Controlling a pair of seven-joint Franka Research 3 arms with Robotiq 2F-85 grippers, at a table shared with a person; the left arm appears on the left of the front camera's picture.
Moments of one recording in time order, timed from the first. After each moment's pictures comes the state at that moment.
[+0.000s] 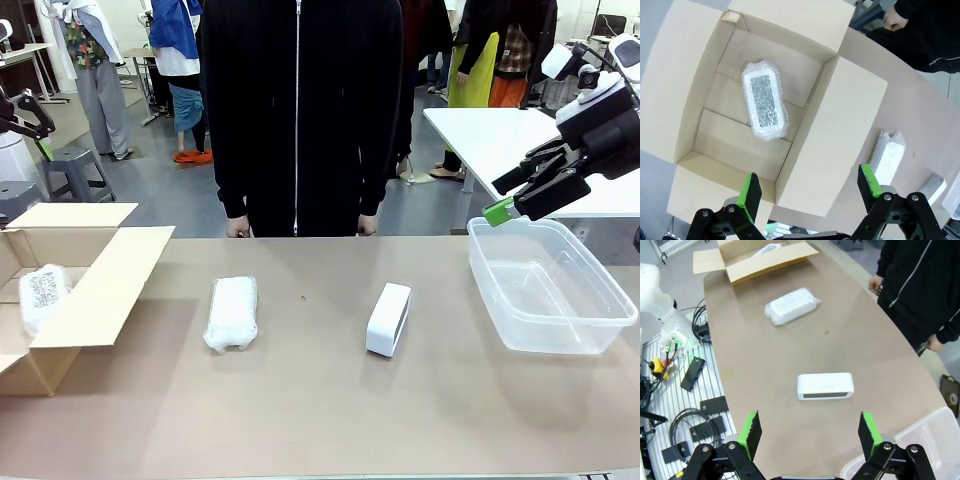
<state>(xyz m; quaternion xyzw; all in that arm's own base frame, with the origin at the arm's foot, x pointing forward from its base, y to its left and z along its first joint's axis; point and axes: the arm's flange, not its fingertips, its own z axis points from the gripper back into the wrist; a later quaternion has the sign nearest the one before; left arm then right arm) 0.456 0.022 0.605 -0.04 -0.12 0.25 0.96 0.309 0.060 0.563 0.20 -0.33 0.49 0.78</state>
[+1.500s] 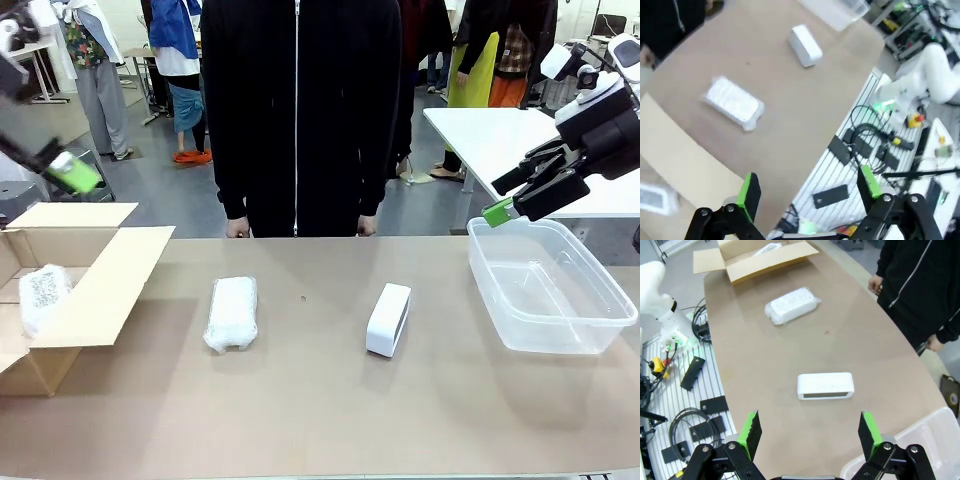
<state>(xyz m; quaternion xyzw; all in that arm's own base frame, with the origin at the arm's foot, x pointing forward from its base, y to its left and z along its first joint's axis) 0.280 -0.088 0.627 -0.27 -0.20 -0.38 0.86 0.309 0.061 0.563 0.20 -0.33 0.49 0.78</state>
